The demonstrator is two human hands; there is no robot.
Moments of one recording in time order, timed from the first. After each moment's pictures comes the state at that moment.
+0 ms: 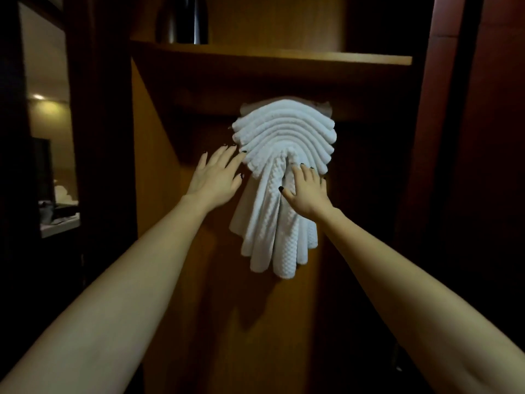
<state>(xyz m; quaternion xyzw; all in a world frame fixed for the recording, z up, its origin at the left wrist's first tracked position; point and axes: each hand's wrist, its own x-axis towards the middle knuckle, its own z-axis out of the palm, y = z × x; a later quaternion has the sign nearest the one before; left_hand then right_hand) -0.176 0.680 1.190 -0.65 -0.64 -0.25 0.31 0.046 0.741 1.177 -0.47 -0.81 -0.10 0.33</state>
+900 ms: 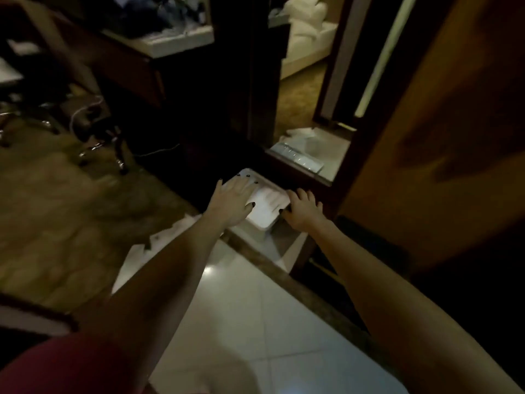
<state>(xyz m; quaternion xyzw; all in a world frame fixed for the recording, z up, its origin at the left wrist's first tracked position) -0.457 0.238 0.753 -0.48 -0.87 0.01 -0.04 -0.314 0.381 0.774 -0.31 -0.93 0.18 -0.11</state>
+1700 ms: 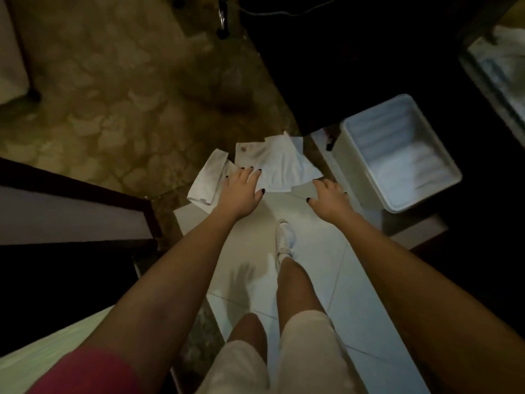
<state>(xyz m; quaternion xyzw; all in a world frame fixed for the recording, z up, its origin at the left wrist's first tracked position) -0.765 0.052 0.422 -0.20 -0.95 -0.09 -0.24 -0.704 0.275 0.443 -0.14 -0.92 0.17 -0.31</state>
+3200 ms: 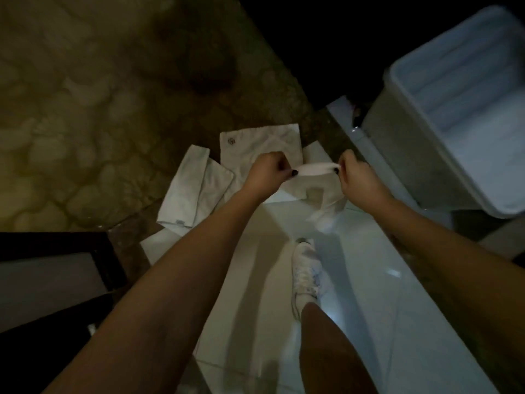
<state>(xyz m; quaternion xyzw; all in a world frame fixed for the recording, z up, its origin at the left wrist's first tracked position) -0.885 0.136 0.139 -0.14 -0.88 -0.35 -0.27 -0.800 0.334 0.124 -0.14 -0.94 0.28 -0.13</state>
